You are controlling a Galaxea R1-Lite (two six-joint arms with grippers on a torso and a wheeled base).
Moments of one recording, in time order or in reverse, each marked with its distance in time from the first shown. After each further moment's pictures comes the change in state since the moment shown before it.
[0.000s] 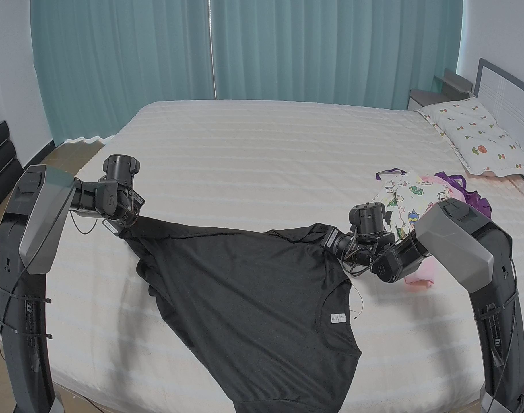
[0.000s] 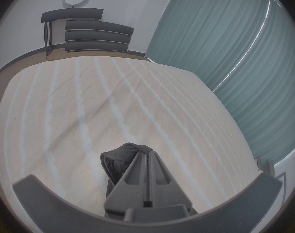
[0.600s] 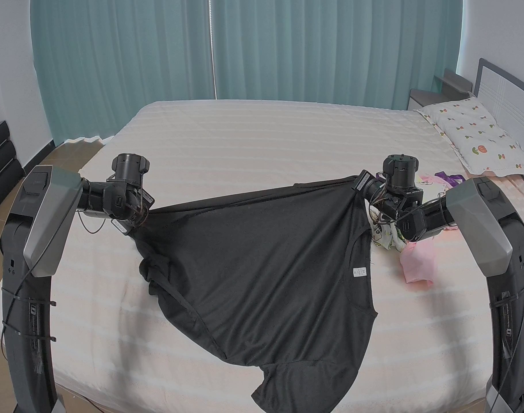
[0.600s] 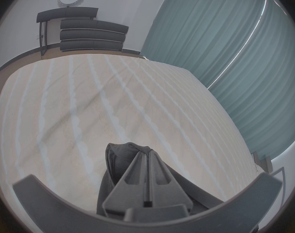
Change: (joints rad) left arm -0.035 0.008 -0.014 -0.008 -0.001 0.000; right arm -0.131 -0.065 -0.216 -0.022 -0.114 -0.114
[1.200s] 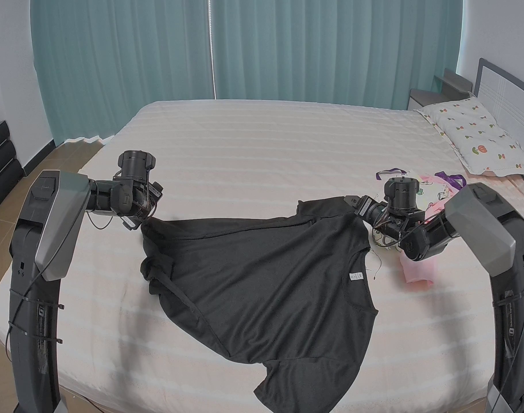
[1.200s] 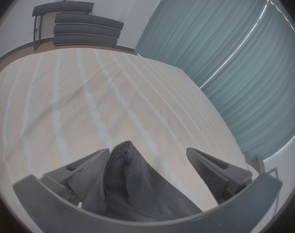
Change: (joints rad) left arm -0.020 0.060 -0.116 0.000 -0.054 -0.015; right arm 0.006 -0.015 0.209 -0.070 0.002 -0.030
